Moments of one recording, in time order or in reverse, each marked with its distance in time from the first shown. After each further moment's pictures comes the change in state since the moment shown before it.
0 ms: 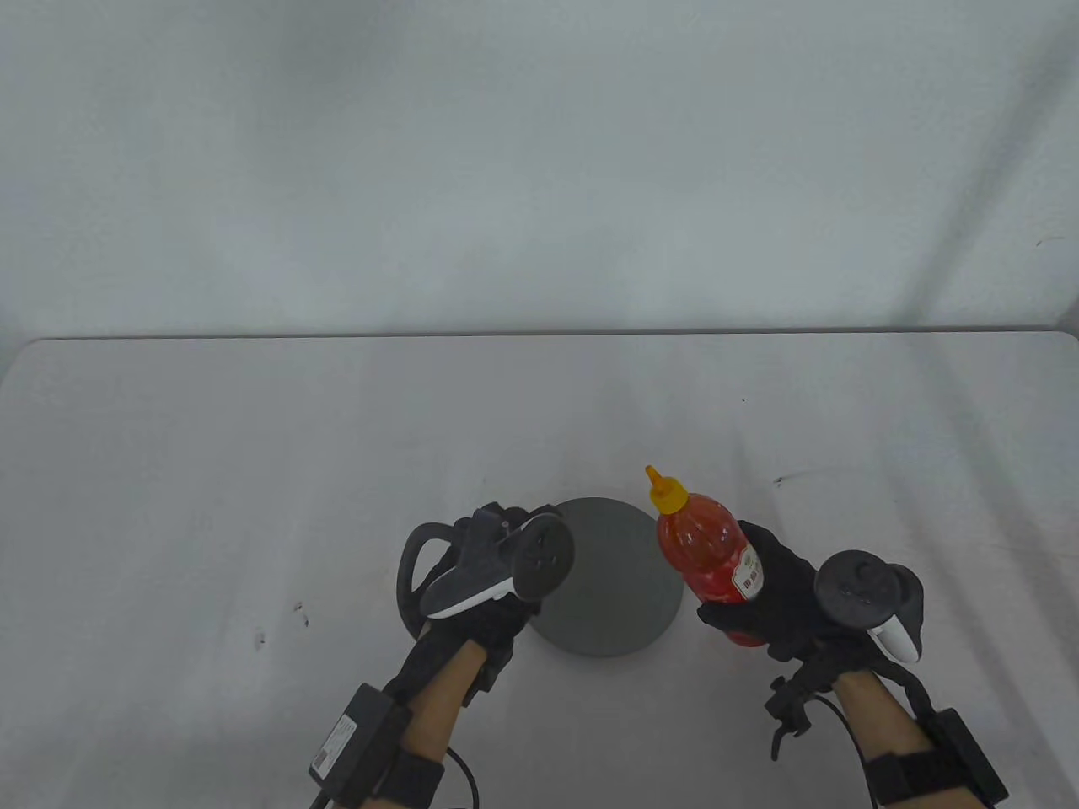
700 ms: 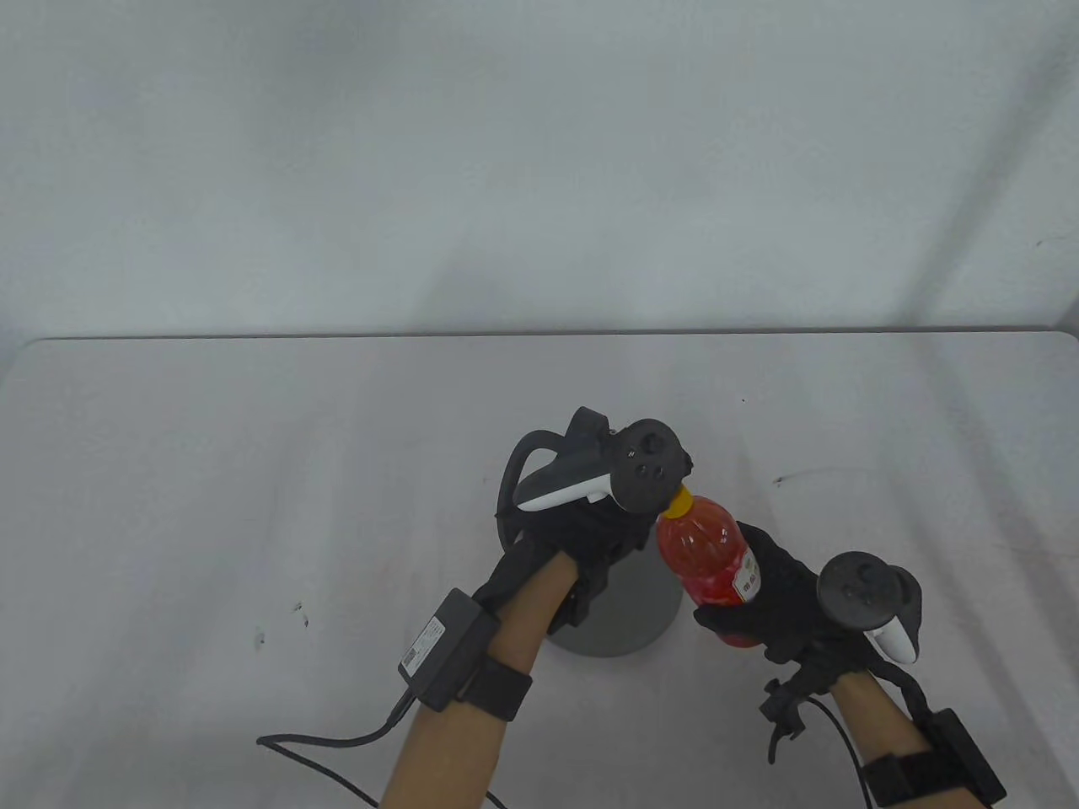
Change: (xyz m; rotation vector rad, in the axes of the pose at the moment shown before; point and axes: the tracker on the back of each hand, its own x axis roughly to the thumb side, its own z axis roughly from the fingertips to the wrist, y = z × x) left_hand 0.075 0.090 -0.069 -0.014 -0.257 0.157; right_hand 0.004 0.001 0.002 0.000 -0.030 -0.108
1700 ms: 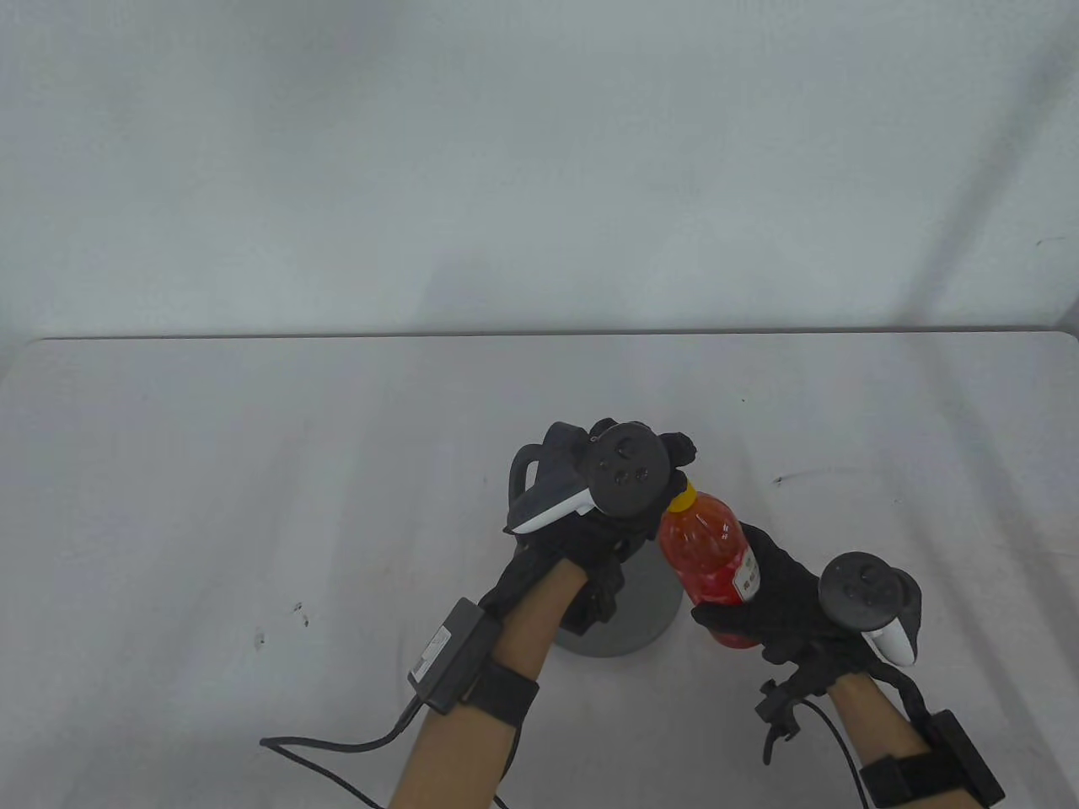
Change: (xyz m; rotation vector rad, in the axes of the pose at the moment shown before) left_hand -0.003 -0.006 0.001 0.189 0.043 0.128; right_hand -0.002 0.000 0.000 -0.019 0.013 -0.049
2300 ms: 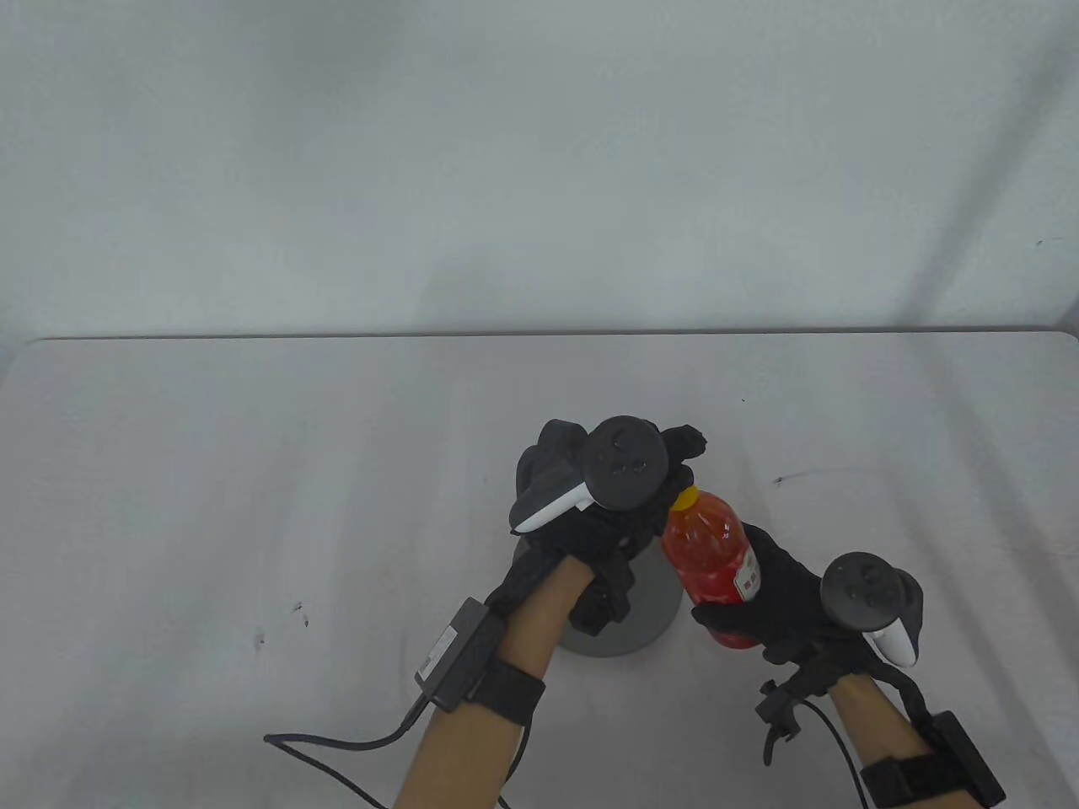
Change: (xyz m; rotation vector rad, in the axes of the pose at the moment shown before) left_hand 0.002 0.000 -0.001 0.018 0.006 0.061; right_hand 0.008 -0.003 0.003 -0.001 0.012 0.015
